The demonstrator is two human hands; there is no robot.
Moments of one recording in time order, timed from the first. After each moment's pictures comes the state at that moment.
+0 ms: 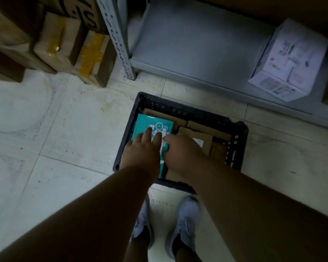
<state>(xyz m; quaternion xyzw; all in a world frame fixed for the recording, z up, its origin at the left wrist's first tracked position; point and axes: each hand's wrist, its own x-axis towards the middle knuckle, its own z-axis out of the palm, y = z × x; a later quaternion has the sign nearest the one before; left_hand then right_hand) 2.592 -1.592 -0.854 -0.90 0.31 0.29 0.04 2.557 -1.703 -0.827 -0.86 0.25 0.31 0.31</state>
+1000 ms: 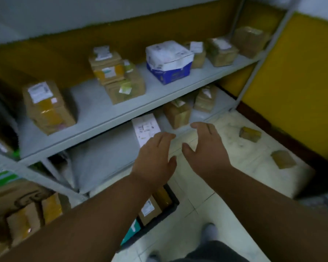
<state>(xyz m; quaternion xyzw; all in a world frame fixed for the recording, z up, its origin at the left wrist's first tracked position) 2.463 -1.702 -0.370 -0.64 0.71 0.11 -0.27 2.309 -1.738 -0.333 -0.73 0.59 -0.26 0.22</state>
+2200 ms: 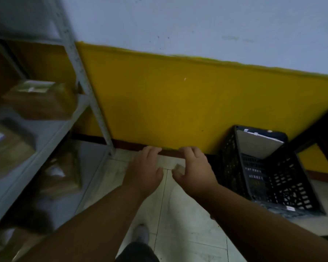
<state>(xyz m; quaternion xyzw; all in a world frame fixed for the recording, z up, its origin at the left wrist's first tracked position) 1.866 -2.249 -0.414 -0.38 0.89 0.20 -0.14 1.736 -2.144 -0.375 -0.48 0.84 -0.20 0.15</state>
